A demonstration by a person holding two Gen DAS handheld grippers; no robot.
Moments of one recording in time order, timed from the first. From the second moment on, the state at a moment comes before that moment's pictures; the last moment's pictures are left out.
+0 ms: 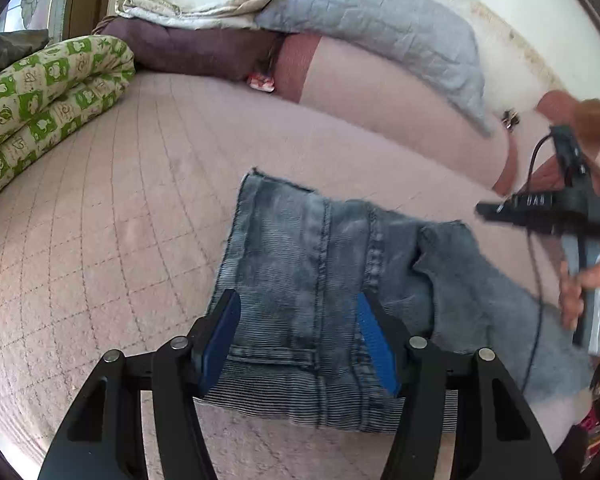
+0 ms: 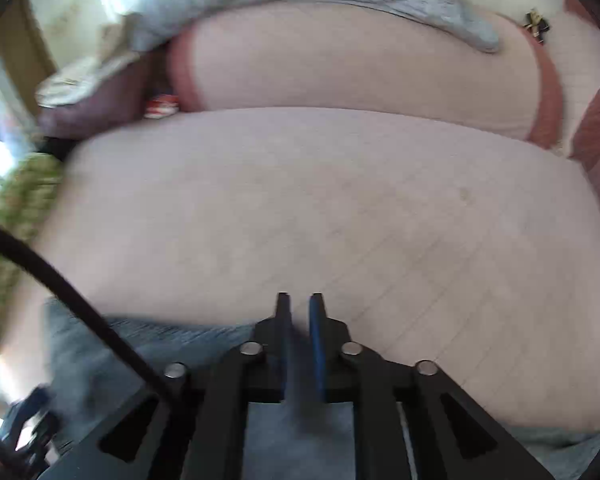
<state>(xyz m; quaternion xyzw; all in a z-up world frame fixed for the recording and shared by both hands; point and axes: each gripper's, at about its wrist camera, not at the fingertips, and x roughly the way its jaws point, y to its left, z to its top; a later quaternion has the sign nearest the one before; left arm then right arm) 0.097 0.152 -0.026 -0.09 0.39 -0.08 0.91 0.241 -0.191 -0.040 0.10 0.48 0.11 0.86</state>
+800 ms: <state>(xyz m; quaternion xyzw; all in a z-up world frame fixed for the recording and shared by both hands) 0.102 0.135 -0.053 0.00 0.42 -0.01 0.91 0.085 -0.181 -0.083 0.11 0.48 0.14 0.86</state>
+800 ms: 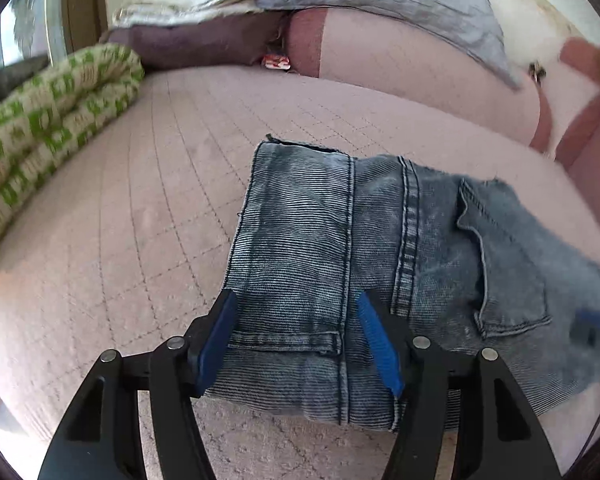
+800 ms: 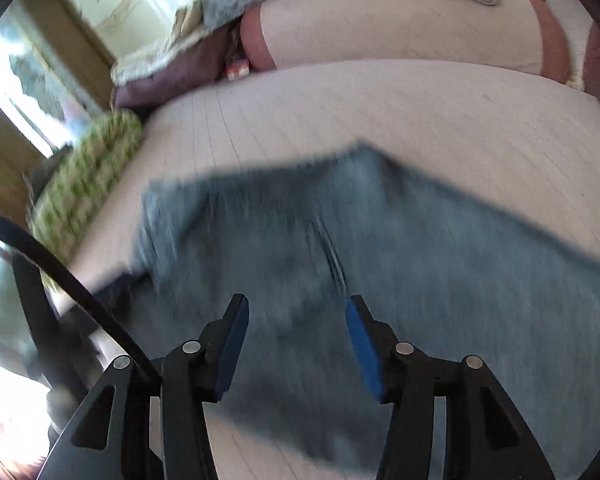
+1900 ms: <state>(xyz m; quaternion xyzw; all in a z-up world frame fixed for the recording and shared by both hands) 0.010 -0.161 0.033 0.27 0.34 -0.21 0.88 -0.126 -0.461 -0.065 0.33 0.32 -0.09 0.89</state>
